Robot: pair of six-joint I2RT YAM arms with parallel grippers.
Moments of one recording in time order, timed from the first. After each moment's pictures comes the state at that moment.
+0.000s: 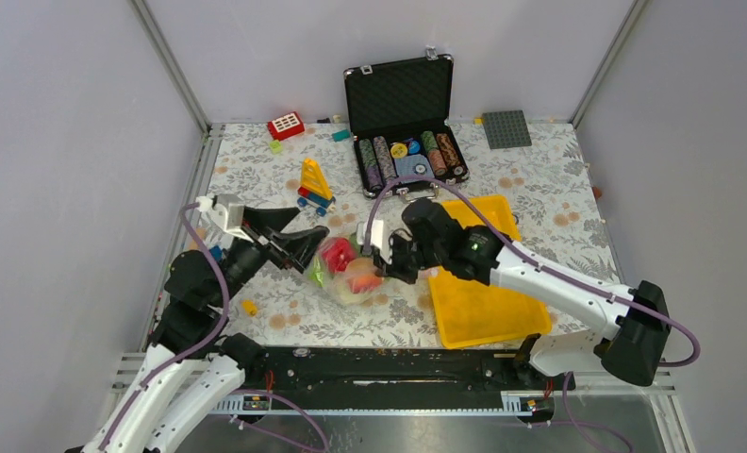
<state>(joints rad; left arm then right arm) -0.52 0.45 0.67 -0.06 0.25 -0.39 0.93 1.32 1.13 -0.50 -0.37 -0.40</state>
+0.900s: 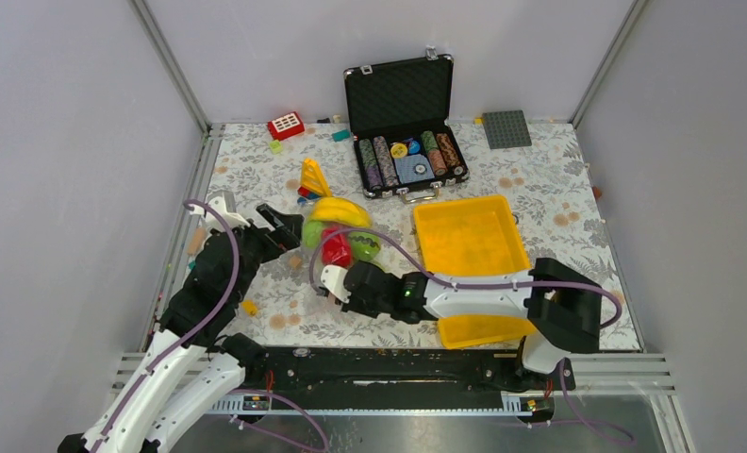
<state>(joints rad) -0.52 0.54 0.73 -0.44 -0.34 -0.69 1.26 1.66 0.99 -0.17 0.15 -0.19</state>
